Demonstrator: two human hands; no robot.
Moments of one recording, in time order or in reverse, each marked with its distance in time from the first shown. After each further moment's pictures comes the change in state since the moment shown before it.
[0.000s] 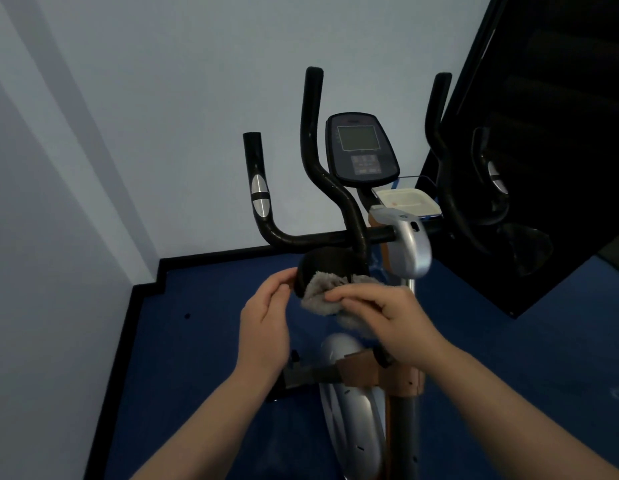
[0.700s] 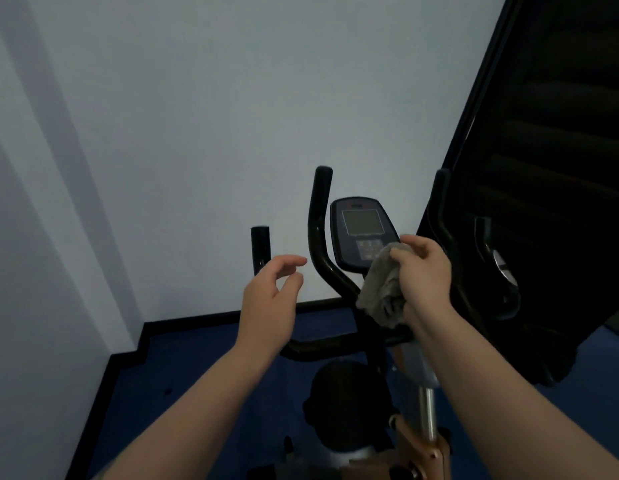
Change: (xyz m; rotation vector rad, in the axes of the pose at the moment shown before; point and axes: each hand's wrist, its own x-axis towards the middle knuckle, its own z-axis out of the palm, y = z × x) left_hand 0.152 0.061 0.002 0.144 -0.028 0.160; right_hand 0.178 -0.010 -0.063 0.406 0.852 0.477
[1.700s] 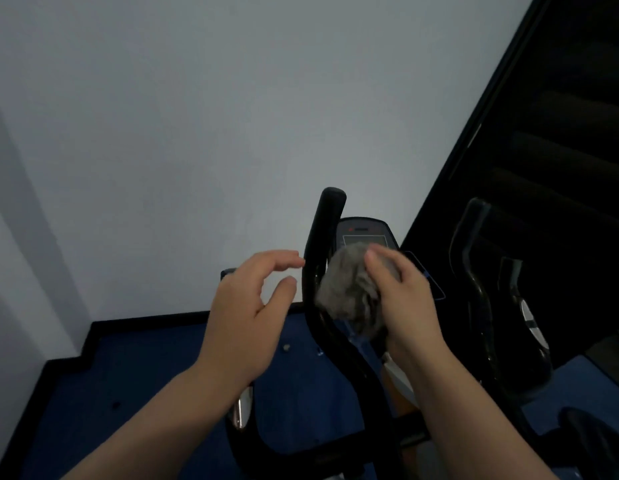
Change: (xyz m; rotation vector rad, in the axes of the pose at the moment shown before) left_hand 0.103 -0.018 0.006 0.067 -0.016 0.222; right_hand 0.071 0.021 0.069 -0.038 -0.295 -0.095
